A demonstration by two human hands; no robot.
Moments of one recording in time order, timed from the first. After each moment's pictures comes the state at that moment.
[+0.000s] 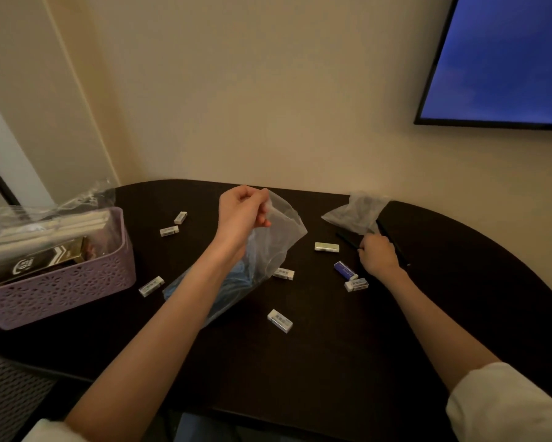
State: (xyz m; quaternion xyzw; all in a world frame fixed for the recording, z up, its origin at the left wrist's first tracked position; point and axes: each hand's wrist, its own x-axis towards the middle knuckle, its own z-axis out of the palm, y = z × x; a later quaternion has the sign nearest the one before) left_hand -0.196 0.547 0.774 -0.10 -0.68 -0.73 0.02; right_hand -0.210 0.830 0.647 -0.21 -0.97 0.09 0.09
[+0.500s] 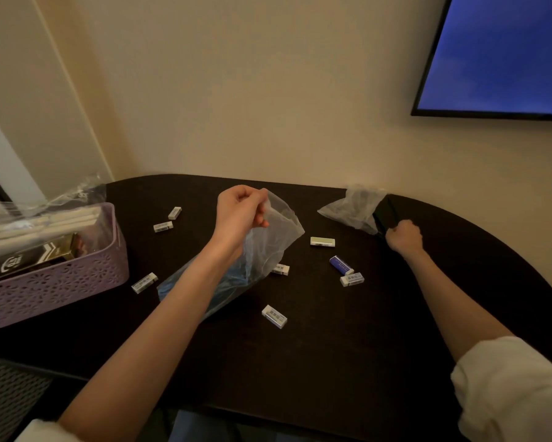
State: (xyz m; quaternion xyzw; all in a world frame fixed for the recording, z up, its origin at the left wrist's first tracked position) left_hand -0.197 0.555 0.766 -0.10 -0.69 -0.71 0.01; right_hand -0.216 0.894 0.660 -0.38 -0.88 0.27 0.11
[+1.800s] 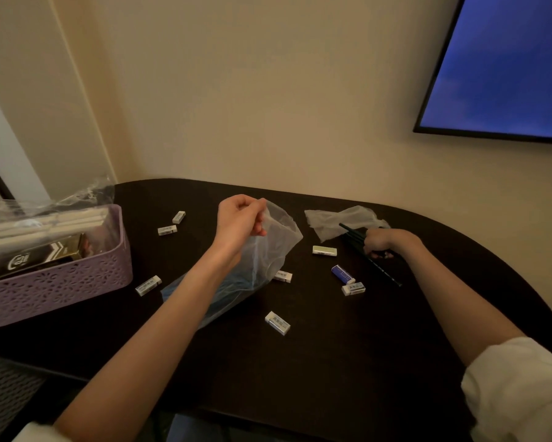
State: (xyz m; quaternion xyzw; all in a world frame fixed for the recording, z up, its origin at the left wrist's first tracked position) left_hand -0.206 0.541 0.759 -0.09 -0.70 -0.71 0.01; right_hand -0.216 0.831 0.729 -0.24 -0.93 0.16 -0.23
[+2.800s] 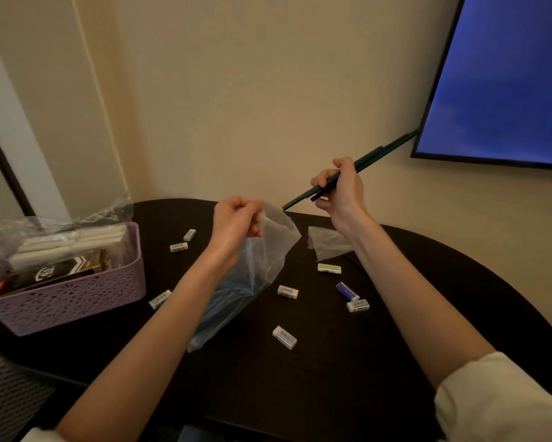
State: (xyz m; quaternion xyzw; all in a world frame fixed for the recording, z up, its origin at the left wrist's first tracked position) left_hand -0.197 0.520 0.790 -0.12 -0.67 -0.73 0.04; right_hand -0.177 0.684 0.842 -0.07 -0.57 0.79 0.20
